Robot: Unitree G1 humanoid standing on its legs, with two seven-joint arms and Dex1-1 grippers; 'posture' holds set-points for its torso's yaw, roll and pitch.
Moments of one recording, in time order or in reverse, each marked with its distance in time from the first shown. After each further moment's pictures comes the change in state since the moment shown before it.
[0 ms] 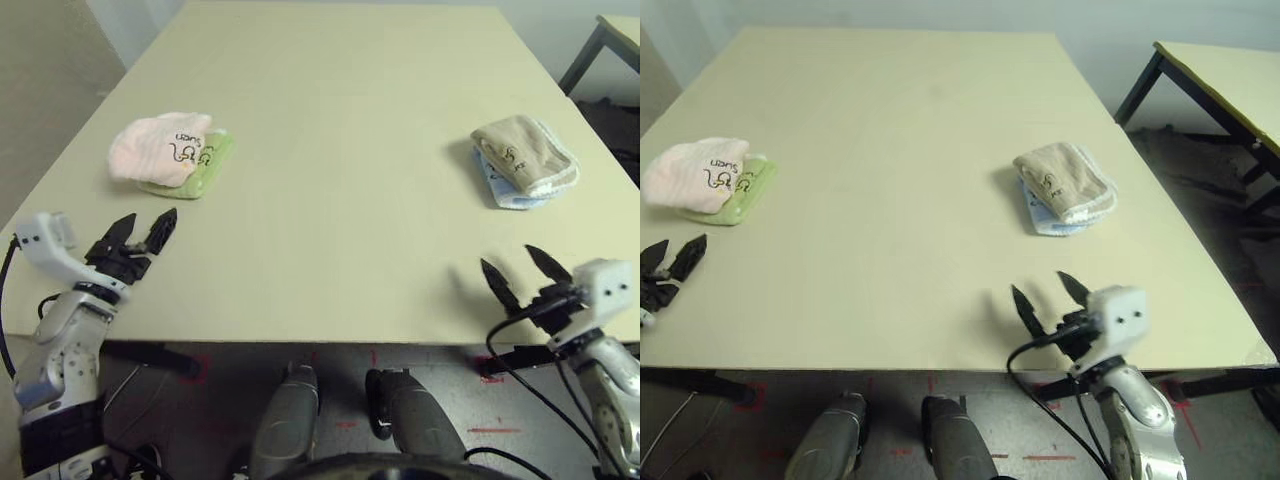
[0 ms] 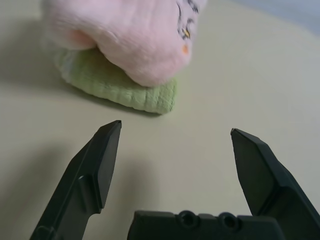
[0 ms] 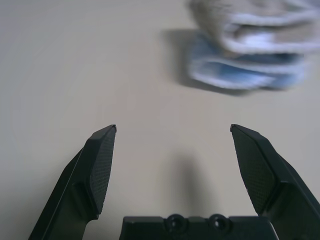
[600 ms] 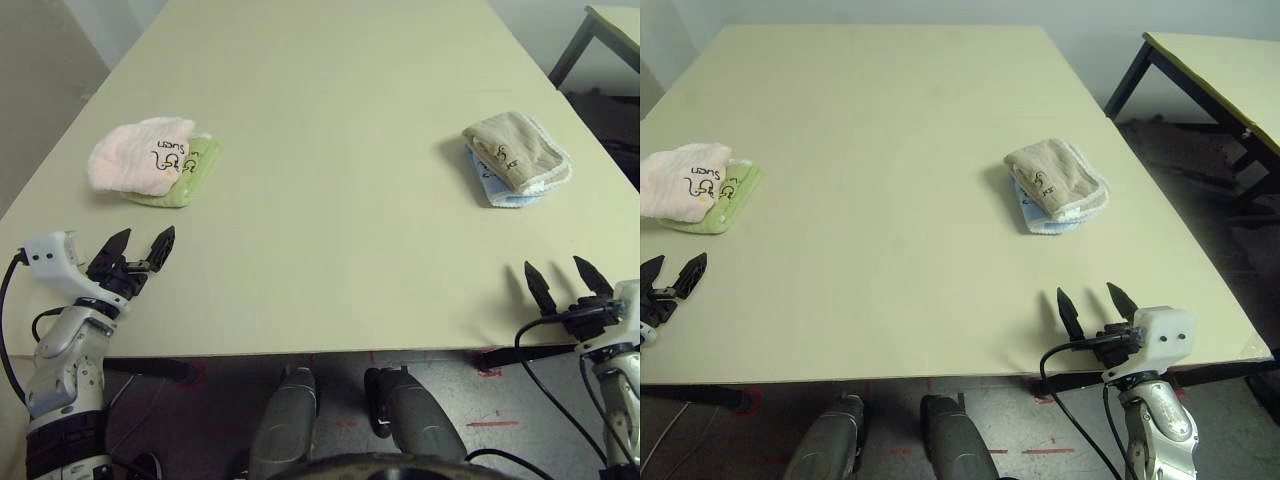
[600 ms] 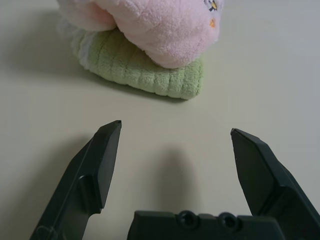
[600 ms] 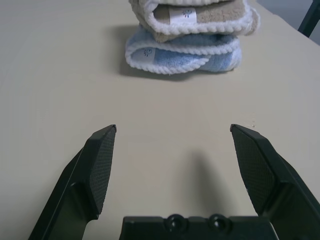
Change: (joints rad) left arm 0.017 -0.005 0.002 0.089 0.033 -0.083 -0.005; right arm -0.065 -0.007 -0.023 0.204 0.017 -0.147 0.035
